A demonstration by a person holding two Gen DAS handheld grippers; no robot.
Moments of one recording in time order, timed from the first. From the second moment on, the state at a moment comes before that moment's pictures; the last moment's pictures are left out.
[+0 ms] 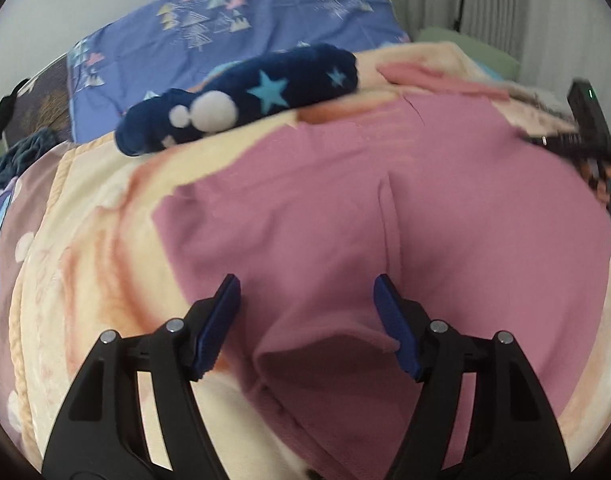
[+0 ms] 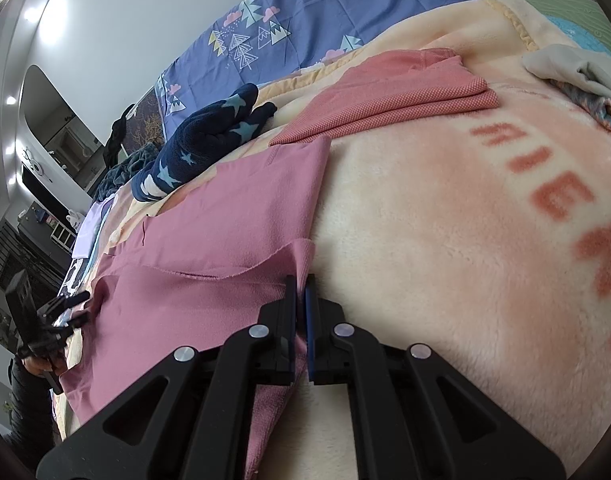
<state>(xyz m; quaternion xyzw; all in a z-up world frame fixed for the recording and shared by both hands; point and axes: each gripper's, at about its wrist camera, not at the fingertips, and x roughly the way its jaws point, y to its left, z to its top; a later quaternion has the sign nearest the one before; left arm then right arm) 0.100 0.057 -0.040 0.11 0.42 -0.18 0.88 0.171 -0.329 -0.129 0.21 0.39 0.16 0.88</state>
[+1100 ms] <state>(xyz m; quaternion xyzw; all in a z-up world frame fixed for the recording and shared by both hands) 0.116 0.056 -0.032 0.14 0.40 -0.15 0.89 0.172 -0.333 -0.127 0.22 0.39 0.18 0.88</state>
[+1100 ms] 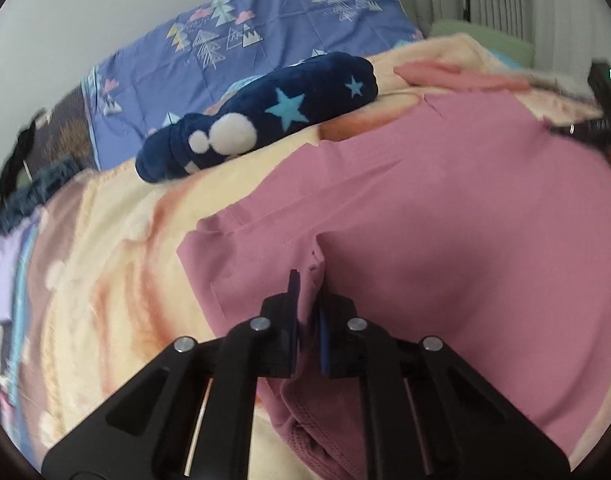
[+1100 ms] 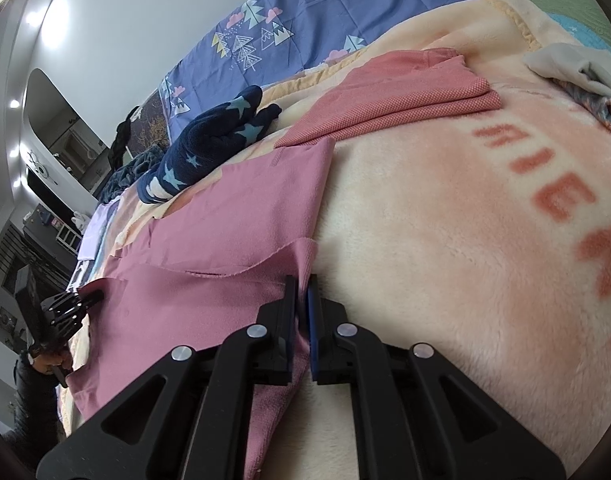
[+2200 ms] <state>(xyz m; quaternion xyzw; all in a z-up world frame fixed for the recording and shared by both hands) 0.212 0.104 -0.056 0.01 0.44 -0.07 0.90 0.265 -0.306 -0.110 0.15 0.40 0.09 0.90</state>
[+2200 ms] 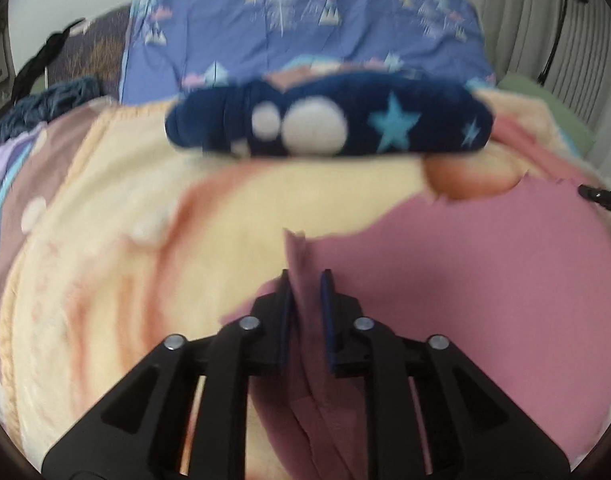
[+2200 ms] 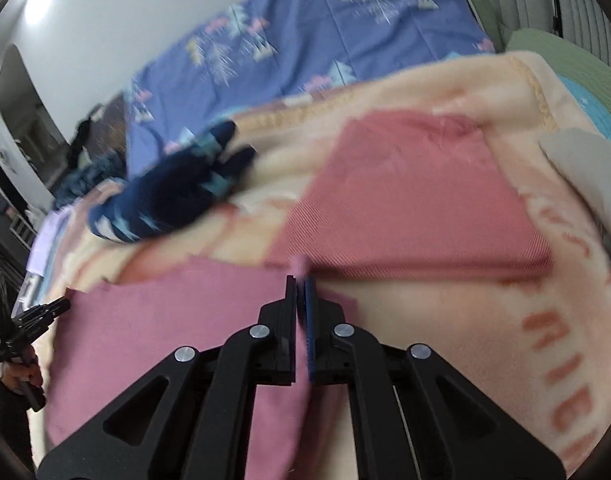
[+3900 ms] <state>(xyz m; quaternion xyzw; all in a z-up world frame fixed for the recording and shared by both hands) 0.019 -0.285 -0.043 0.29 0.32 -0.28 0.85 0.255 -0.352 -0.118 0.32 0.40 0.21 0.84</state>
